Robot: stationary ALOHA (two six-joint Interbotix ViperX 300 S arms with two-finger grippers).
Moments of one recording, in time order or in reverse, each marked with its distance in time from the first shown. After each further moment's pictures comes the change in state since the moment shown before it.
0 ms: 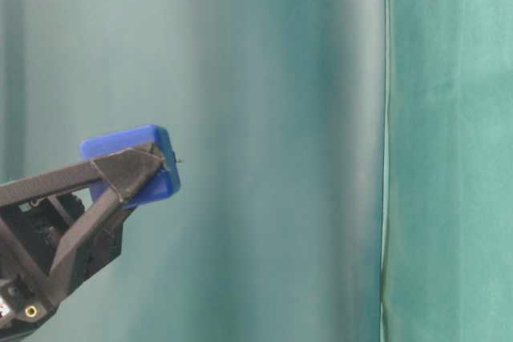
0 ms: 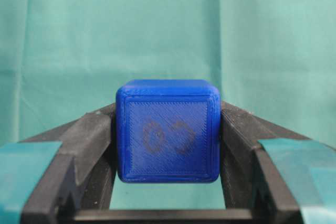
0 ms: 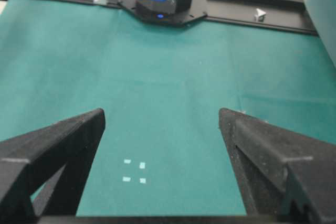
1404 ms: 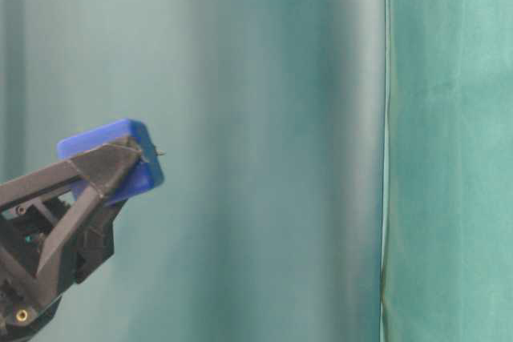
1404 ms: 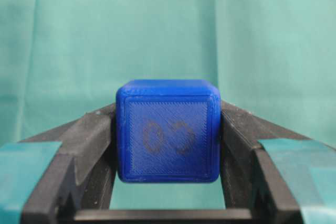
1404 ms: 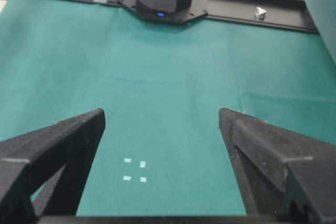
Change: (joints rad) left arm 0.000 -0.061 0.086 0.000 -0.163 0.000; right arm 0.000 0.005 0.002 0.000 0.000 0.002
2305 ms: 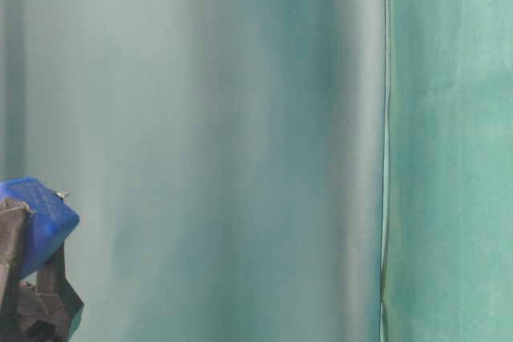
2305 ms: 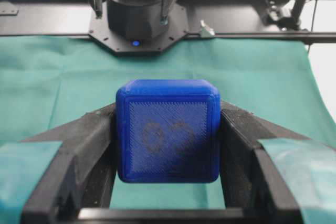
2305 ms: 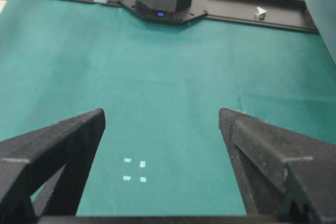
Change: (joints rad) left arm -0.015 -0.233 0.359 0.000 -0.601 0.009; right arm 0.000 0.000 -0.002 0.000 -0.002 -0.002
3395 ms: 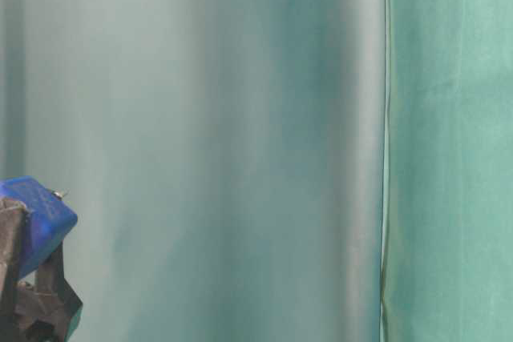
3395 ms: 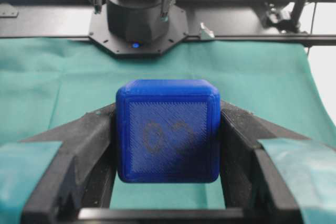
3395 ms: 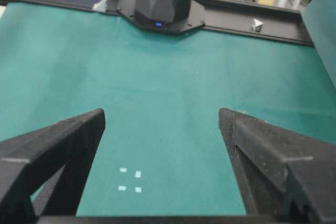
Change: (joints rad) left arm 0.000 0.000 0.000 -0.002 -0.003 -0.002; right arm 0.000 0.000 -0.020 -0.017 0.003 -0.006
